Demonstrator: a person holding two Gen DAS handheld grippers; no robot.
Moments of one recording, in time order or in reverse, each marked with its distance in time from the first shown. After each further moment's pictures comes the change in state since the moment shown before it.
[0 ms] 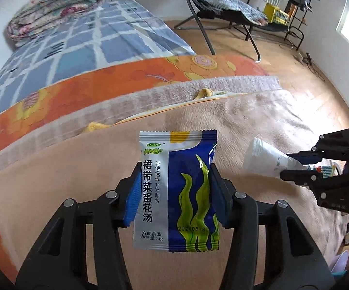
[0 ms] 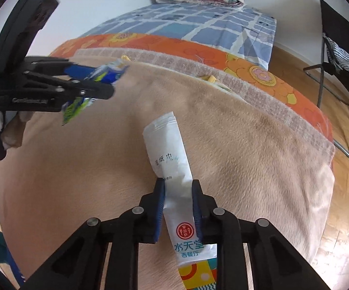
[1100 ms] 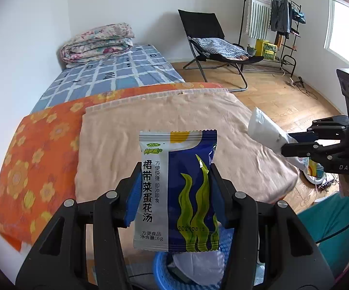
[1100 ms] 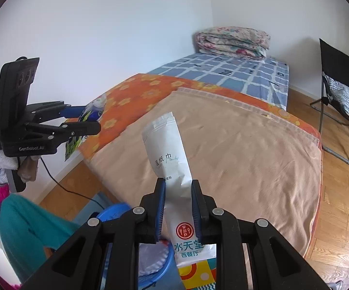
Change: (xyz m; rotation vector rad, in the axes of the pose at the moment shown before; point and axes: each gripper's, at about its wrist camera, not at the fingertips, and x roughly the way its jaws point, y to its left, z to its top) left arm -0.350 -0.082 -0.262 -0.026 -0.263 0.099; right arm -0.252 0.230 -0.159 -0.062 -0.267 0.100
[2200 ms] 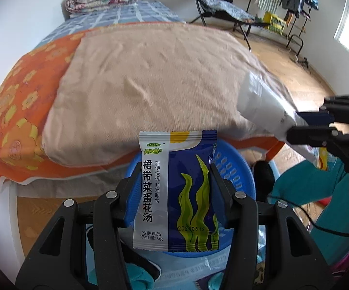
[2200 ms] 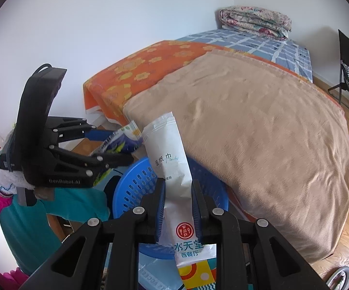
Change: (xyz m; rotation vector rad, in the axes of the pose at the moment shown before) left arm 0.025 -0.024 -0.168 -0.081 0.231 -0.017; right arm 0.036 0.094 -0.107 -0.041 0.127 0.062
